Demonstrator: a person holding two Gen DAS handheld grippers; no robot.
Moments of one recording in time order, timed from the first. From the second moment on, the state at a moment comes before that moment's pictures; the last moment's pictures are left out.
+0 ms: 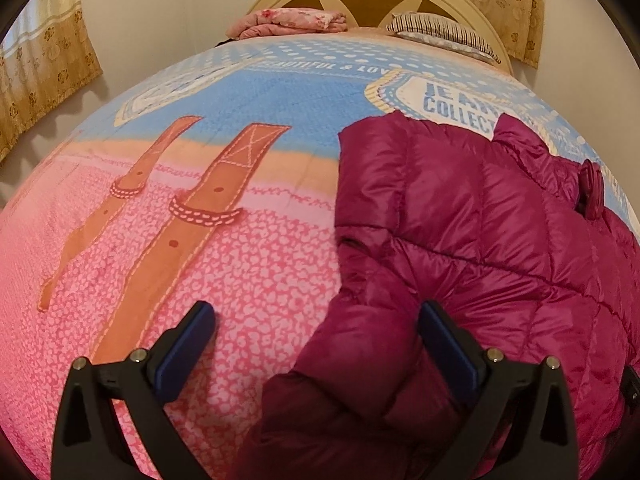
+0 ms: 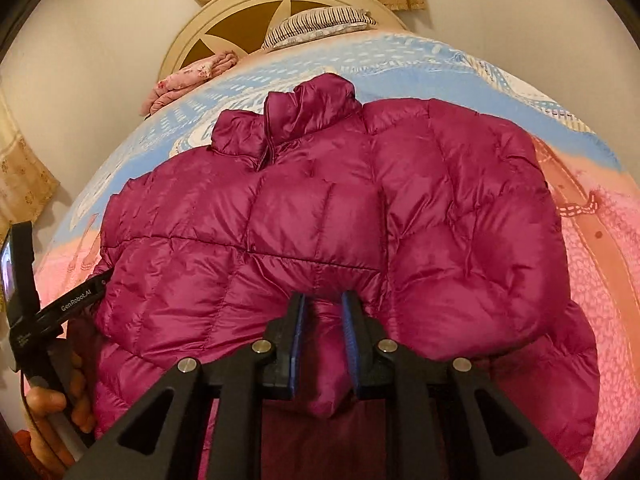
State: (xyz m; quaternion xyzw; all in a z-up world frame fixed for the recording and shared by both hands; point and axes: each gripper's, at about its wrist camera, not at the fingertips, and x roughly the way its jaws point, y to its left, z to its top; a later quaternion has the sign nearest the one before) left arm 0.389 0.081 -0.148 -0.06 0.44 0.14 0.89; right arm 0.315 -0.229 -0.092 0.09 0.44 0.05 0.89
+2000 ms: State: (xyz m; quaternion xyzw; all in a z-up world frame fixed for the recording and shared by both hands) left arm 0.409 0.070 -0.140 -0.11 0.38 0.10 0.91; right arm 0.564 -0.240 -0.074 0.20 0.56 -0.03 0.80
